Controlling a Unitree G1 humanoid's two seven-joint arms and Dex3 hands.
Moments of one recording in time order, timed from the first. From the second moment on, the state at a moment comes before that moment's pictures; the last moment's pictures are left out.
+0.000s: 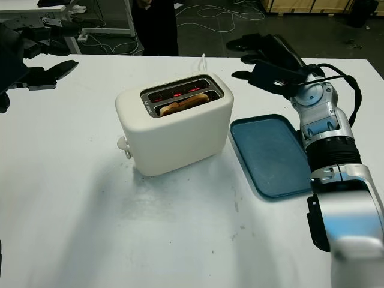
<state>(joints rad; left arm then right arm) -0.60 0.64 0.12 -0.18 0.13 0.41 -0.33 -0.94 -0.54 0.12 0.75 -0.30 -0.21 0.30</state>
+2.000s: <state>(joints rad) -0.46 0.60 0.14 -0.34 0.08 0.51 -0.32 -0.80 -0.55 -0.01 0.66 -0.20 -0.22 0.29</state>
